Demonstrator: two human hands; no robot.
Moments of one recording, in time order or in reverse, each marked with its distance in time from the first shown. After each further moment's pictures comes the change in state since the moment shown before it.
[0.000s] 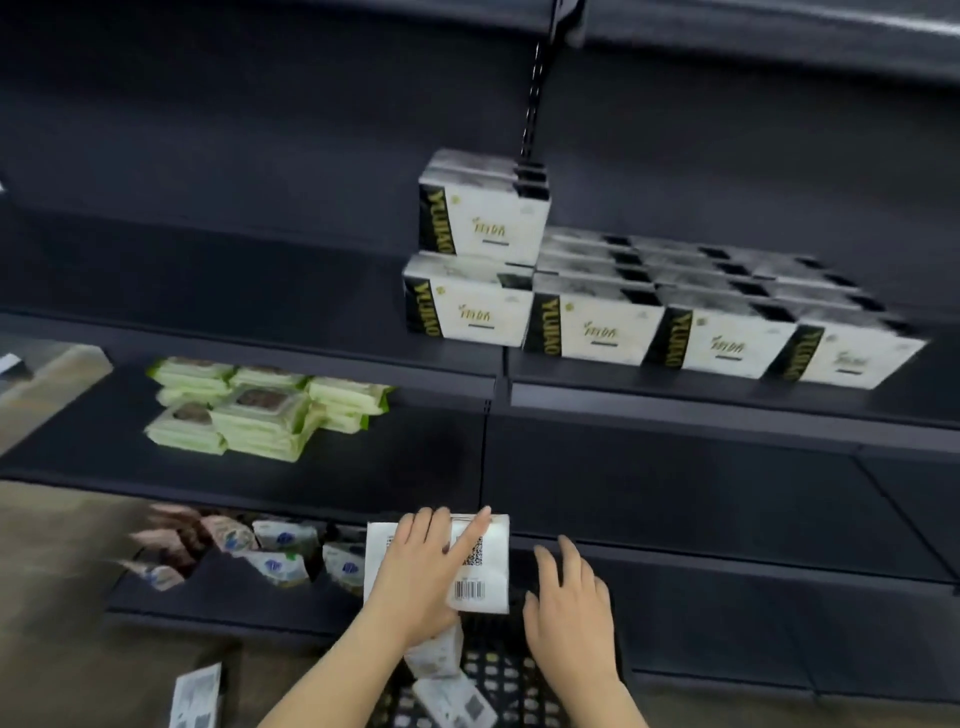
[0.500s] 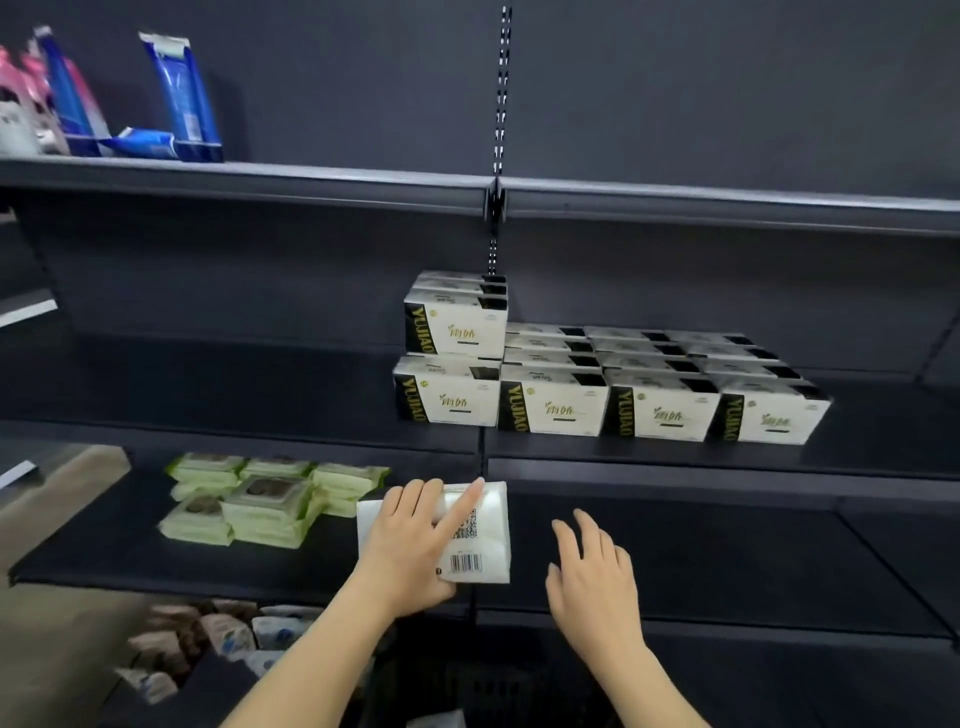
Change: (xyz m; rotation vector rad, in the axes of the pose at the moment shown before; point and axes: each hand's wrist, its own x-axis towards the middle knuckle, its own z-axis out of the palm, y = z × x) left_hand 0.032 -0.002 -0.123 0.124 0.280 0.081; right_hand 0.045 0.025 -0.101 -0.022 0.309 -0.056
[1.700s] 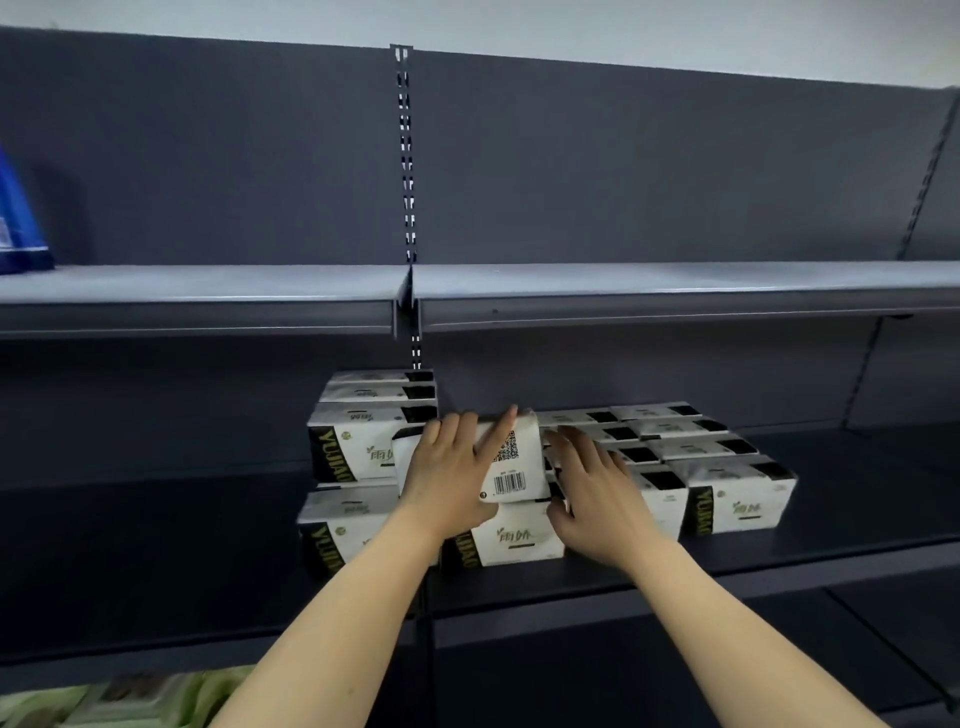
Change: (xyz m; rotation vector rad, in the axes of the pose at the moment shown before) left_hand 0.252 -0.013 -0.024 0.281 0.190 0.076; right_hand 0.217 0.078 -0.057 -0.025 0.030 -0.065
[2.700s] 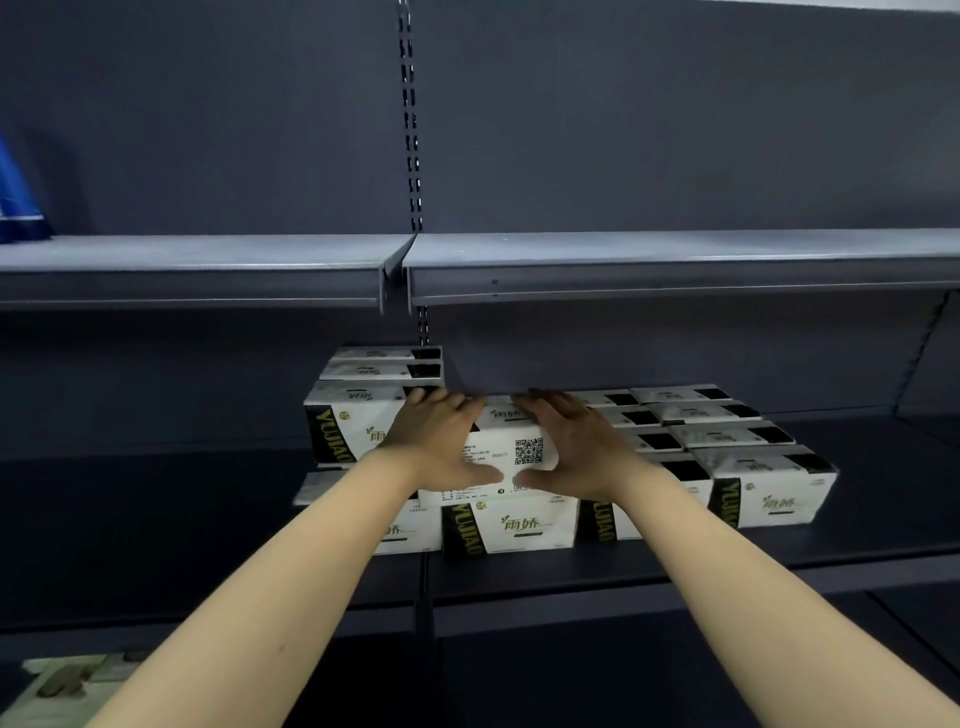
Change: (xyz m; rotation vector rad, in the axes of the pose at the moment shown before) left_hand 0.030 -0.027 0.001 -0.254 -0.302 0.029; right_hand 0.059 0.016 0.009 0.218 -0.275 -0.152
